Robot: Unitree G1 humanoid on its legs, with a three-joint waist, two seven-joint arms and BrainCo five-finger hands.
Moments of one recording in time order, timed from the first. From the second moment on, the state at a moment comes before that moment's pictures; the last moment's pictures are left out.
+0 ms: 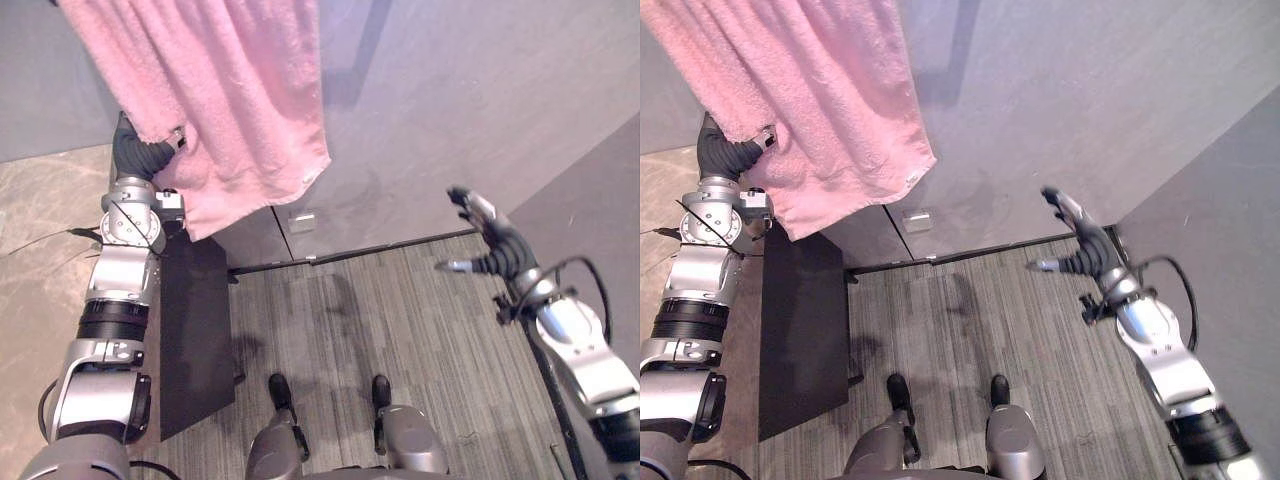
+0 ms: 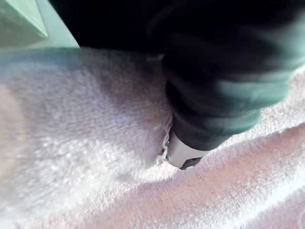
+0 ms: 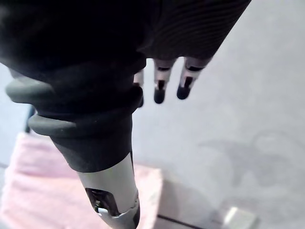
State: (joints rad) left arm -0.63 0.63 0.03 0.39 -0.22 -0.09 0.20; right arm -0.19 -0.79 0.15 -0.23 0.30 -0.11 0.02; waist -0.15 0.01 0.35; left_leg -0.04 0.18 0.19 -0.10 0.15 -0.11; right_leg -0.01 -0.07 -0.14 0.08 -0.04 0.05
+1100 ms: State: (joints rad) left arm -0.79 0.47 -0.02 0.64 -0.23 -0.10 0.18; right arm -1.33 -0.27 0.19 1.06 0.51 0.07 -0.18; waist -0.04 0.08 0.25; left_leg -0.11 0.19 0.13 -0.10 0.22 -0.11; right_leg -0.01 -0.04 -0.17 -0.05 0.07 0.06
